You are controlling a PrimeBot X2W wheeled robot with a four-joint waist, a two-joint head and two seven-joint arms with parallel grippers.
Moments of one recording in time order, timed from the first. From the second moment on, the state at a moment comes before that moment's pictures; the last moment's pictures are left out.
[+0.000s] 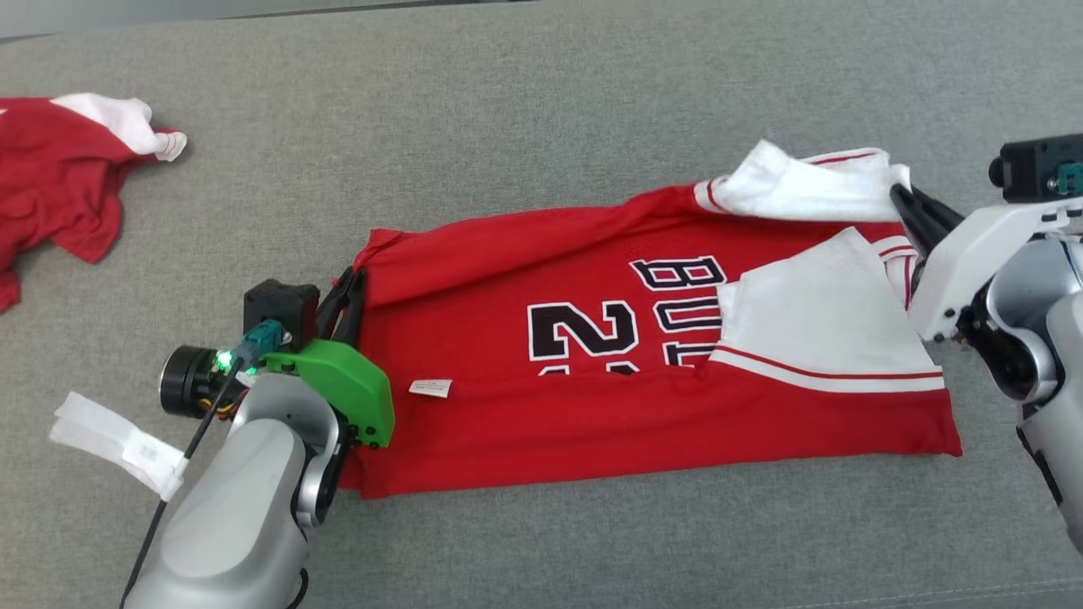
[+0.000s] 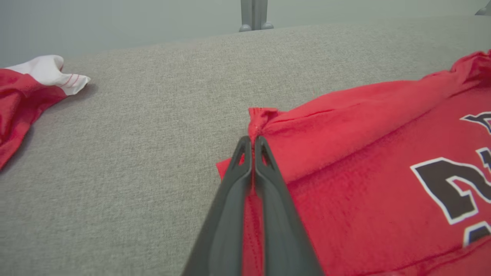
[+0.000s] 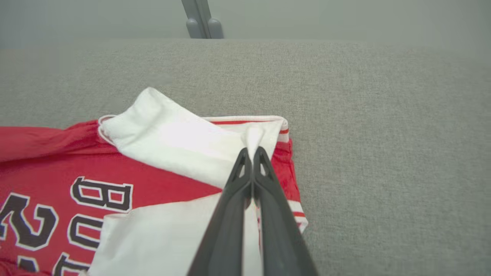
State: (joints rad) left arm -0.54 0.24 -0.52 0.52 -0.47 0.07 -0.05; right arm -0.60 -0.45 0.26 0.42 0.57 0.13 0.27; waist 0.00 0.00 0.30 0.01
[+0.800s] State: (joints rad) left arm -0.41 0.24 -0.45 0.50 -0.57 0.11 -0.14; right arm -0.20 -0.33 0.06 0.05 0.51 0.13 0.53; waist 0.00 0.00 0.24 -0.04
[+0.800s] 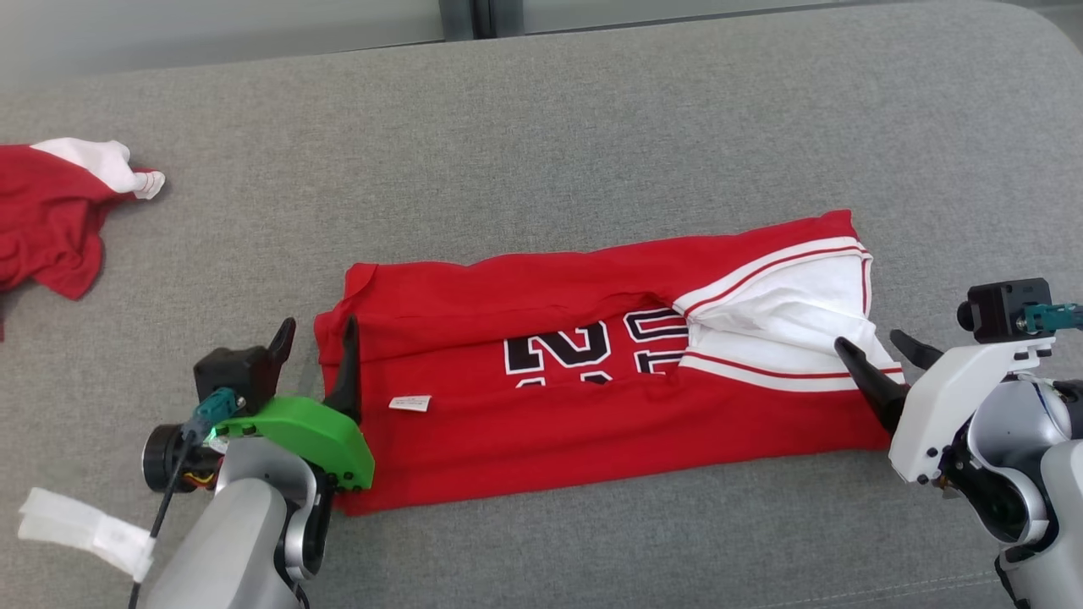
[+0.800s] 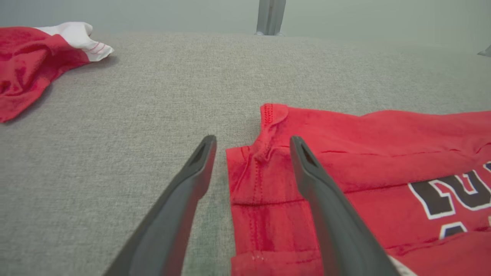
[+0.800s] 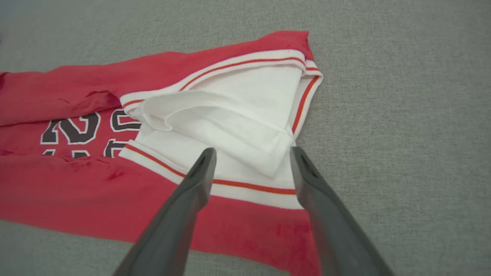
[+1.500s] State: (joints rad) left arm -0.13 0.08 -0.04 0.12 -0.36 -0.07 -0.26; right arm -0.29 -0.14 -0.22 0.16 0.35 0.13 0.59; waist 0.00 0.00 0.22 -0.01
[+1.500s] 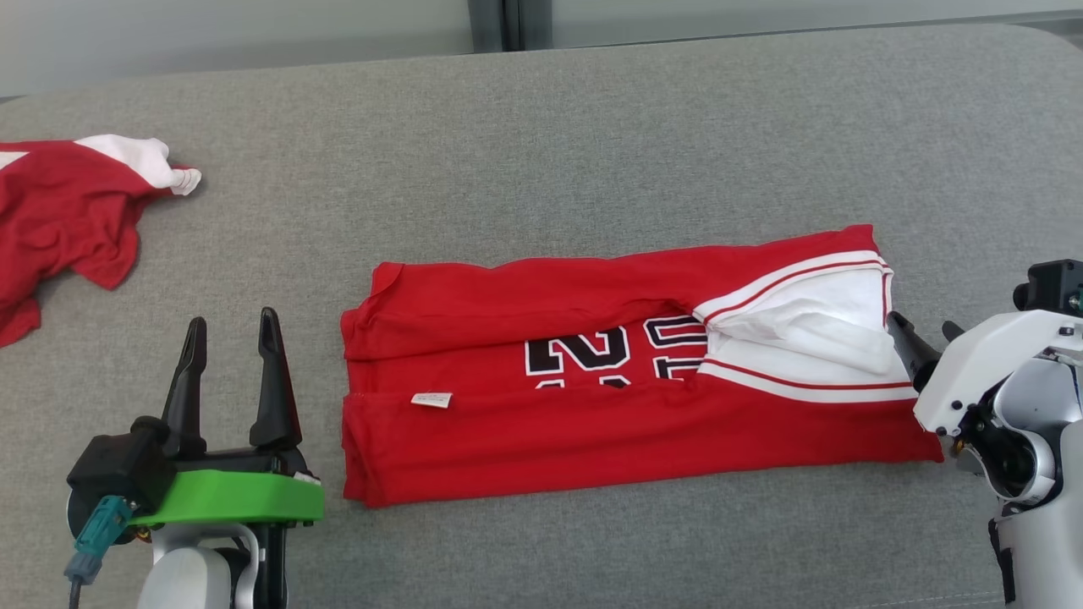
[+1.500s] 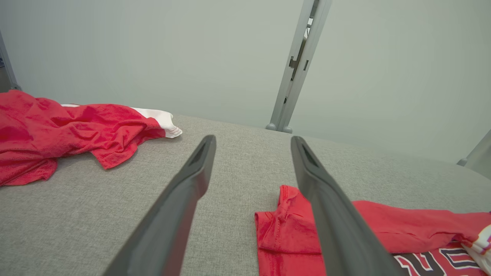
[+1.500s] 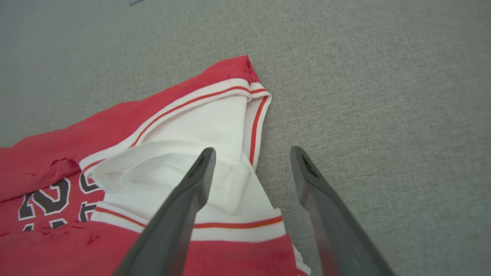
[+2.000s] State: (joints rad) left arm -0.12 0.05 0.01 0.13 -0.31 -0.12 -0.26; right arm -0.40 -0.08 -0.28 0.43 0.25 0.13 0.59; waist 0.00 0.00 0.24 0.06
